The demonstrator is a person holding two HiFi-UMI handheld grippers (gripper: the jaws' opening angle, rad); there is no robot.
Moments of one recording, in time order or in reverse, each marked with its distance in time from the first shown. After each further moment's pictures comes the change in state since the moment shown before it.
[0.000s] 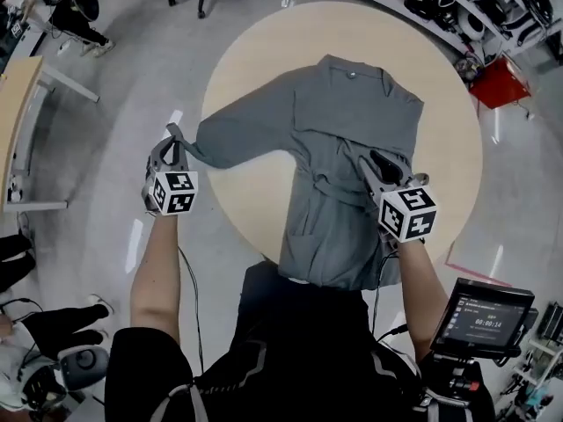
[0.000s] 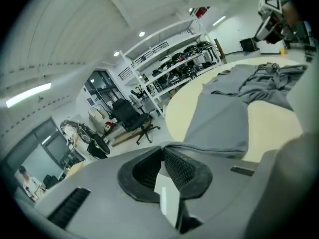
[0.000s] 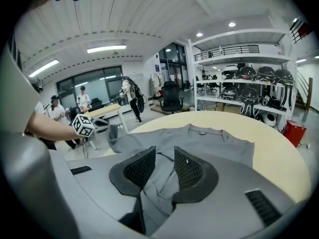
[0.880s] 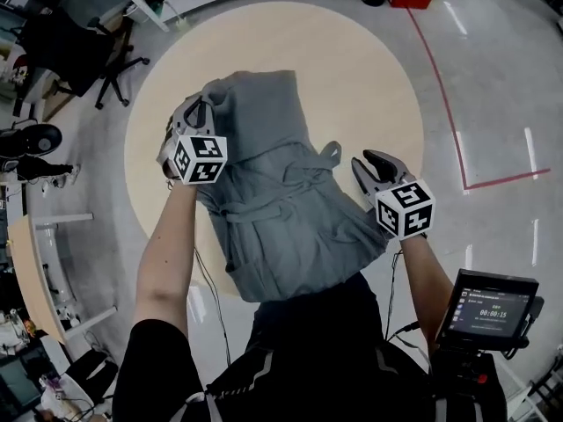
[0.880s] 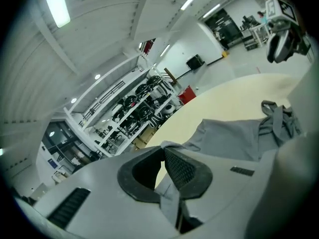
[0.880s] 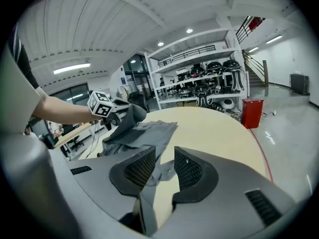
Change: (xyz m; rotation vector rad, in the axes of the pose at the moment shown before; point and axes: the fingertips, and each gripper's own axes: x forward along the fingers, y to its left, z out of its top) left arm 0.061 -0.161 0.283 0.225 -0.303 -0.150; right arm -0.078 -0.122 -0.062 0.099 -0.014 -0.116
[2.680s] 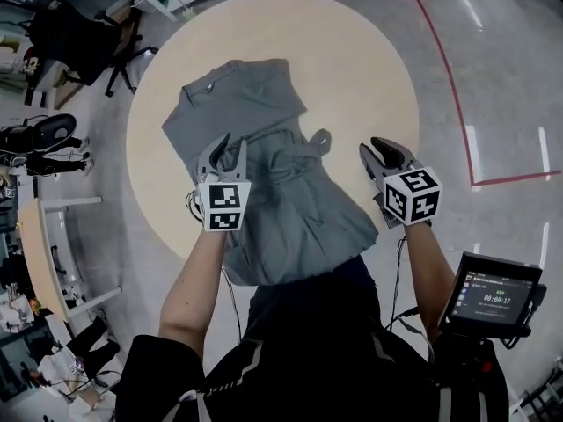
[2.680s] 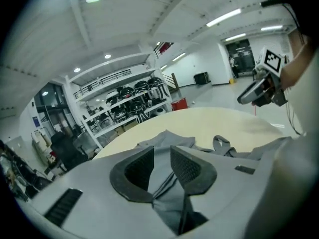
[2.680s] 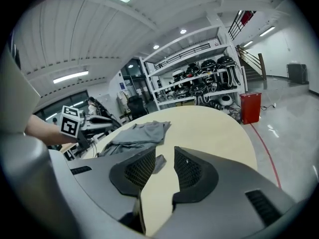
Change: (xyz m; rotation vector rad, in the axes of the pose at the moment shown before) left arm -0.213 -0.007 -0.149 -0.568 0.028 0.106; right arm 0.066 0.155 0.046 -0.216 0.029 0.232
